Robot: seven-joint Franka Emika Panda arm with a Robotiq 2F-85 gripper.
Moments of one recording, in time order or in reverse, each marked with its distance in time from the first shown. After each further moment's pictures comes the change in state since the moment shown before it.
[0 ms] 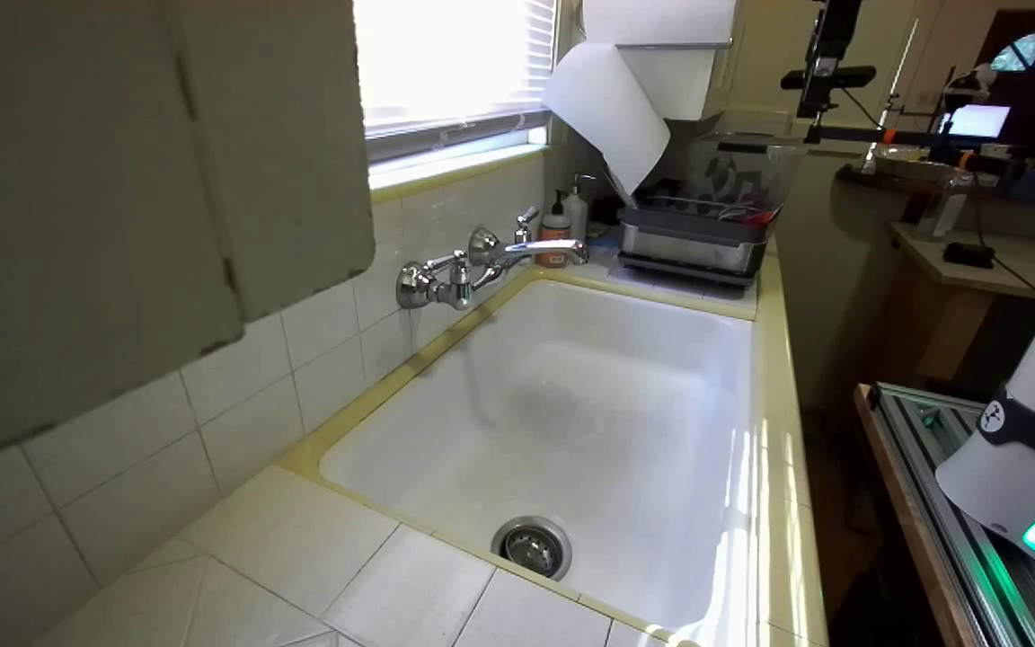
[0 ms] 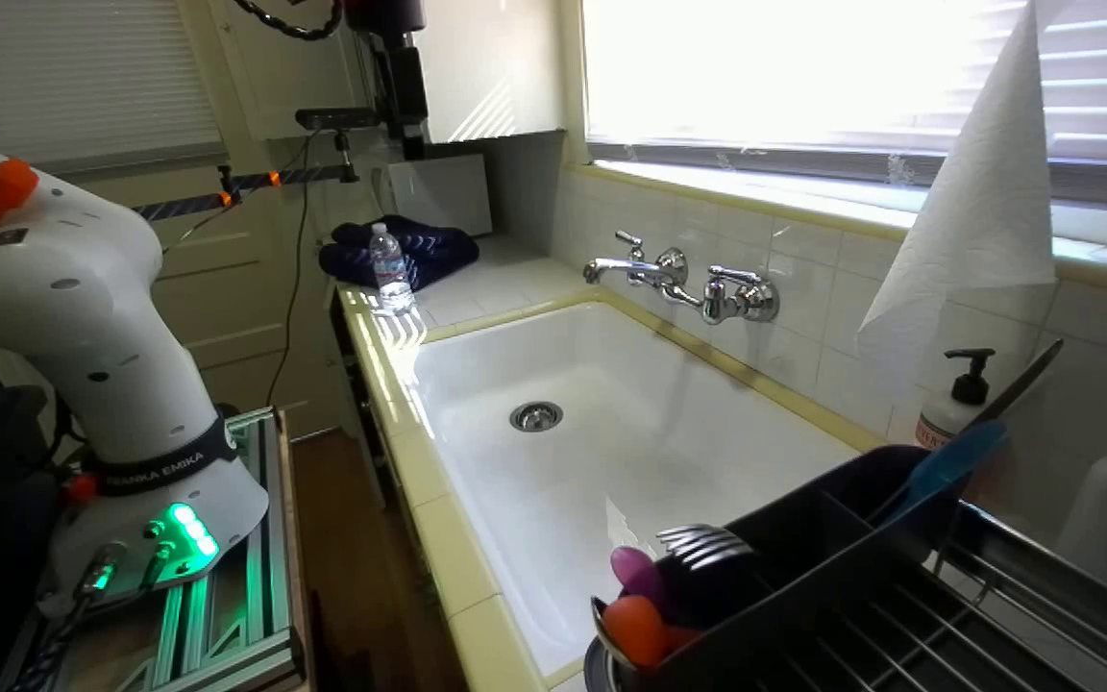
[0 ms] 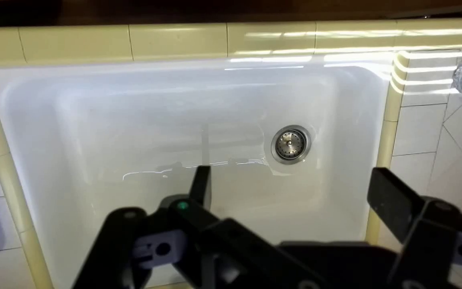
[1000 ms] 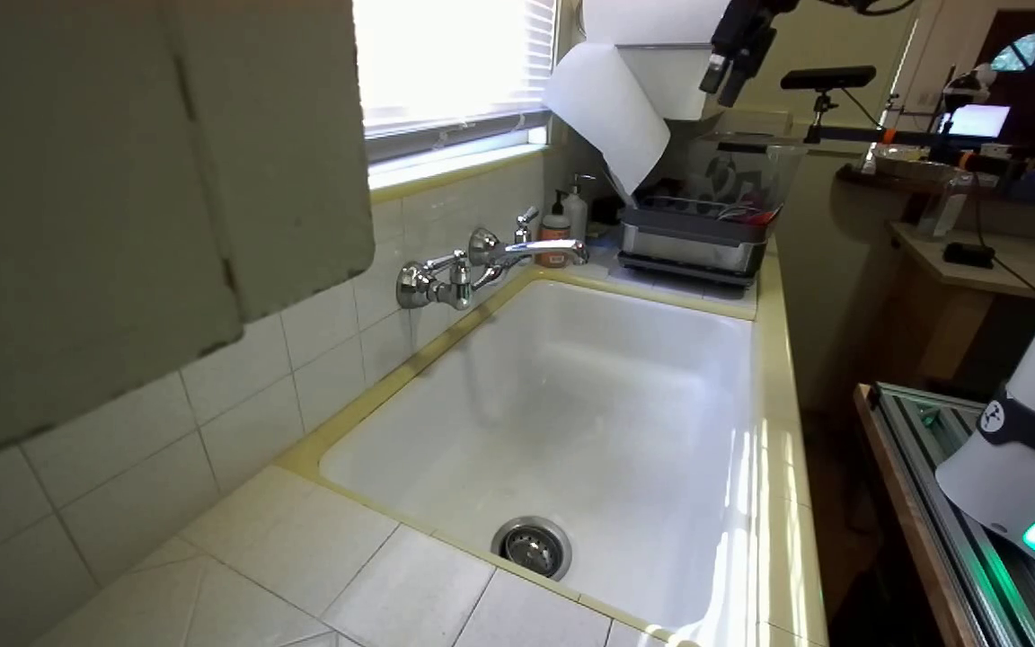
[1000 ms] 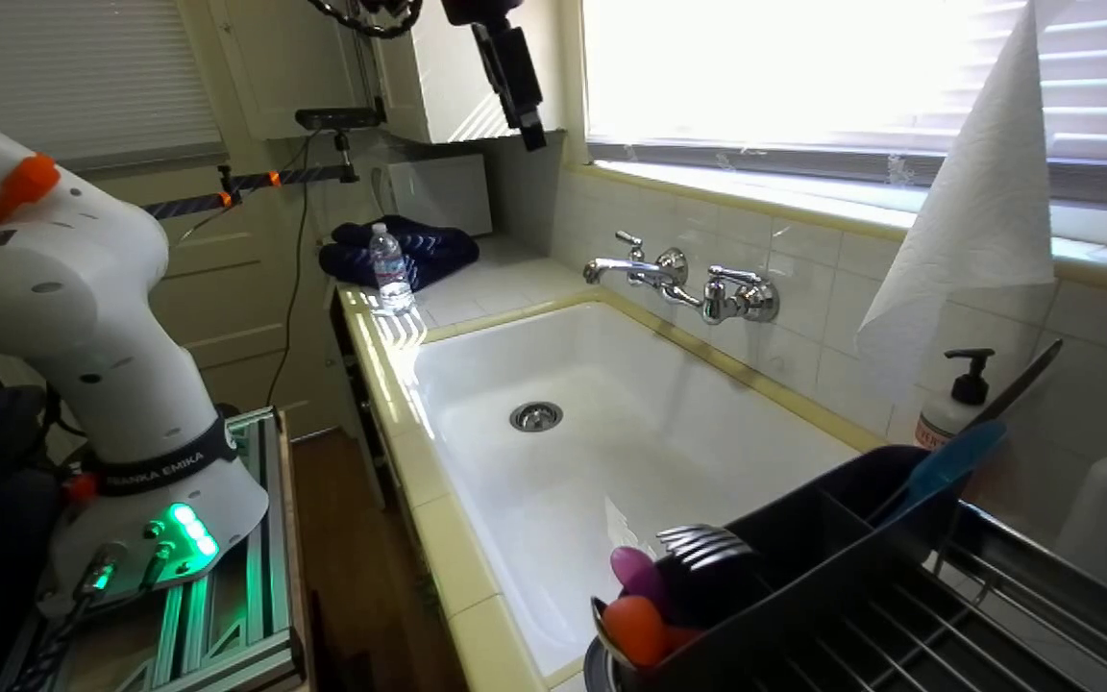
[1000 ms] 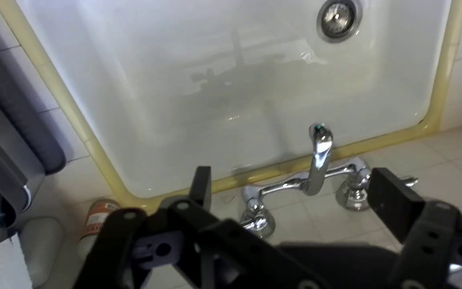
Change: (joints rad) arm -0.092 0.173 -0.064 0.059 0.000 0.378 0.002
